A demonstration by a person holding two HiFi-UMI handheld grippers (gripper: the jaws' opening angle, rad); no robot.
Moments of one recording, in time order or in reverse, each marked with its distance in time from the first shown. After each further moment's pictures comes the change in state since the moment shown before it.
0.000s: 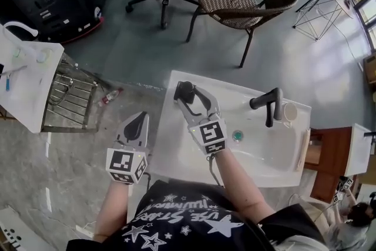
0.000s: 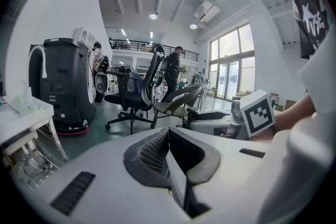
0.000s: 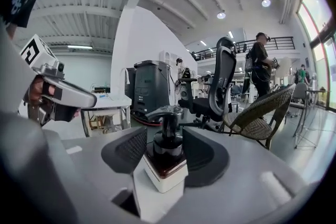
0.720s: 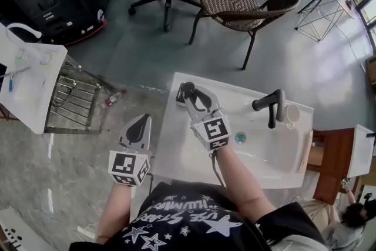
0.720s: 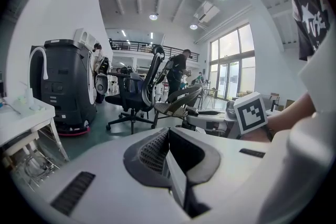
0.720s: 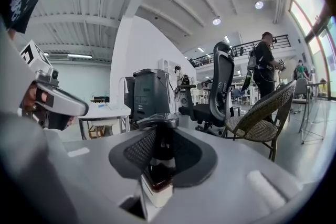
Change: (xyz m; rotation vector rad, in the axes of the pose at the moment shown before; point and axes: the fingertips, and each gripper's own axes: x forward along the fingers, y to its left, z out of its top) left arm -0.004 0.000 0.003 0.000 -0.006 0.005; right arm 0.010 -0.007 0.014 0.045 -0.093 0.017
